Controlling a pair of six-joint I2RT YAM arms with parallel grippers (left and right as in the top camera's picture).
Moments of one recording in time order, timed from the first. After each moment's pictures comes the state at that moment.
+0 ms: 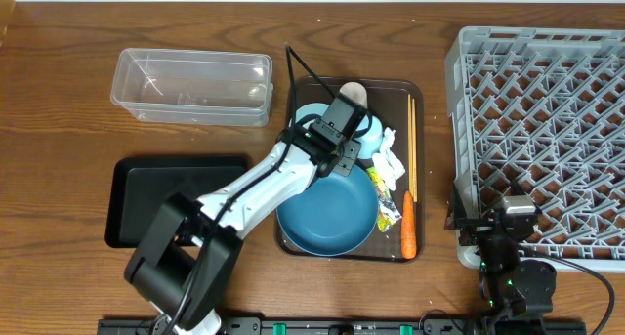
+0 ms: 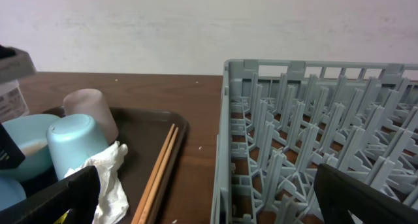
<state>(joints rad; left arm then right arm) -0.65 1.81 1.21 -0.47 -0.10 -0.17 0.05 0.01 0.01 -0.07 -0.01 0.03</state>
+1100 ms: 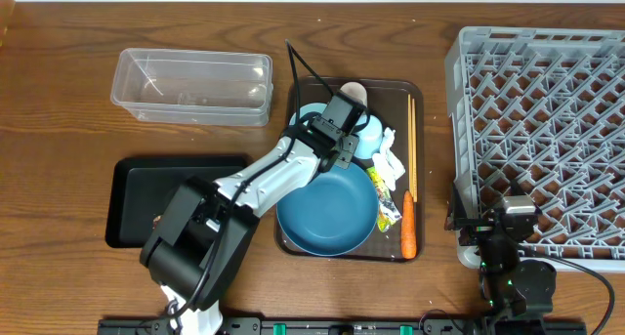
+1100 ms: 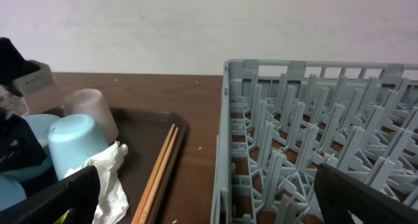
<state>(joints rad) -0.63 1.91 1.21 -0.35 -0.13 -0.17 0.05 0.01 0.01 -0.07 -0.01 0.03</state>
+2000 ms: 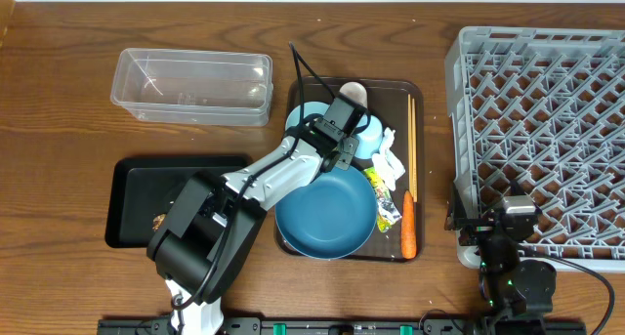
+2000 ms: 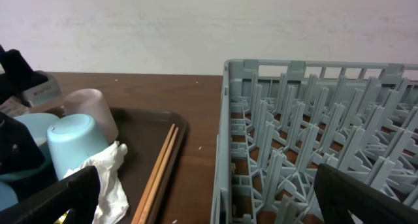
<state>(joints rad) -0.63 1.94 1.21 -0.34 -0.13 -0.17 0.05 0.01 0.01 -0.07 -0.01 0.03</state>
